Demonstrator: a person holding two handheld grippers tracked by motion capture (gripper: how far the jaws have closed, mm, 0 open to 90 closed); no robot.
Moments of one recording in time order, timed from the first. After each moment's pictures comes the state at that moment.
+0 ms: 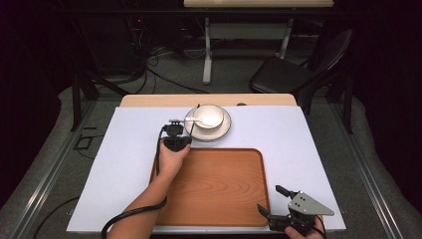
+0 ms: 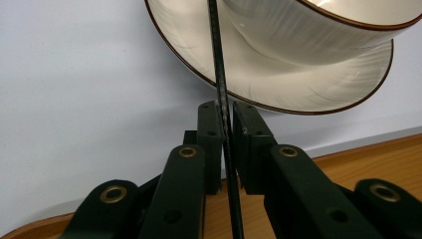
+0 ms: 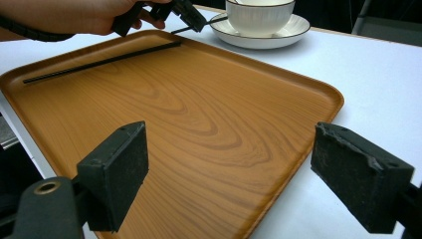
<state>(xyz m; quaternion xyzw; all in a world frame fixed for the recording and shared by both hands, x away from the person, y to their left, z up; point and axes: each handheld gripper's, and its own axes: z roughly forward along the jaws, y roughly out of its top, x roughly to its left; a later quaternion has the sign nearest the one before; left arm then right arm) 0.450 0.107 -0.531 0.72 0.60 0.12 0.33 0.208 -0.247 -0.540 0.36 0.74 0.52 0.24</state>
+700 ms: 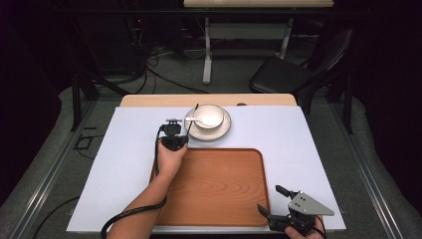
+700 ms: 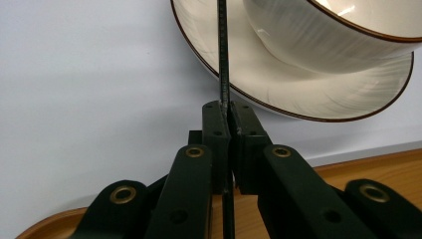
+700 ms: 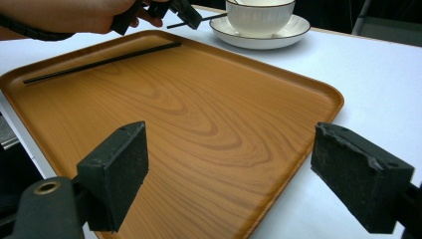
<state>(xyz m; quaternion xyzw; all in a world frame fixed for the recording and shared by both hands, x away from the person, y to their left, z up) 0.449 0.114 -0.528 0.71 0.61 0.14 0.33 0.208 -0.247 -0.540 0.36 0.74 0.52 0.24</state>
